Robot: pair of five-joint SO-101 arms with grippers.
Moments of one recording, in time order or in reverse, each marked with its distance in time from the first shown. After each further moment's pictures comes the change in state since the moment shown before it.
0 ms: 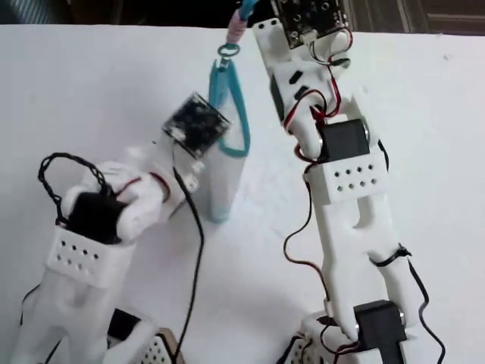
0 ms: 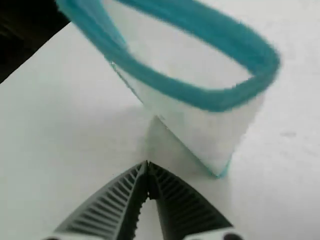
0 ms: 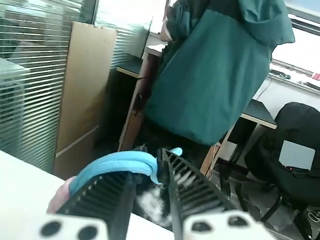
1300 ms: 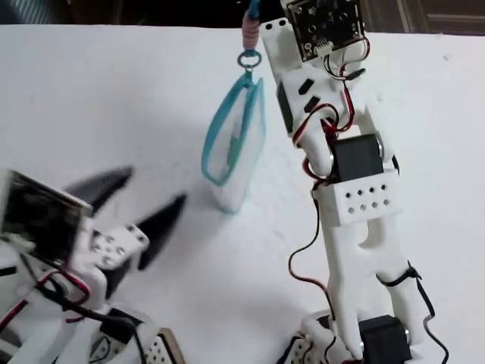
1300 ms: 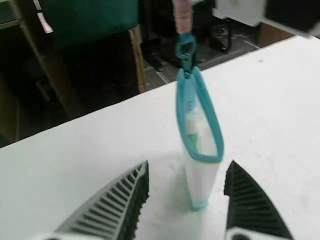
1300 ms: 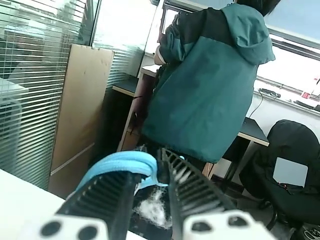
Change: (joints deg) left arm 5.5 -19.6 -24.3 20.4 14.7; right arm -0.2 -6.1 -0.1 1.2 0.0
